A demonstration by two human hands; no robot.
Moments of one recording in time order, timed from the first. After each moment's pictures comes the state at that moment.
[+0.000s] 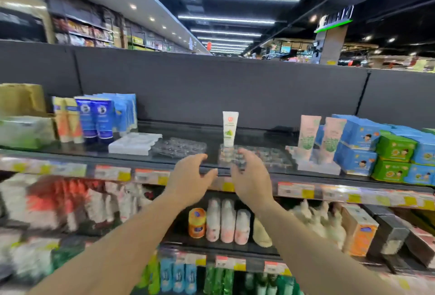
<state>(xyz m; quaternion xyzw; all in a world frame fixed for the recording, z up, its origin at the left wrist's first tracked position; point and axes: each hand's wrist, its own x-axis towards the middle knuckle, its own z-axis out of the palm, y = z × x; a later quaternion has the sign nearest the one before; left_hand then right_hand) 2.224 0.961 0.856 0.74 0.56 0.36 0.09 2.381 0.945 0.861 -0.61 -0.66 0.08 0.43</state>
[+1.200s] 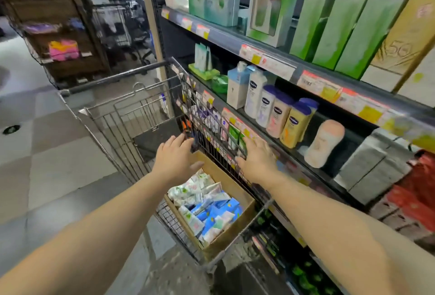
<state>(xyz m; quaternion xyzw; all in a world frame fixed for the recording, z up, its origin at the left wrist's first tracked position) 1.369 0.820 0.689 0.39 0.92 0.07 0.03 1.508 0.987 0.685 -0.36 -0.91 0.22 0.03</state>
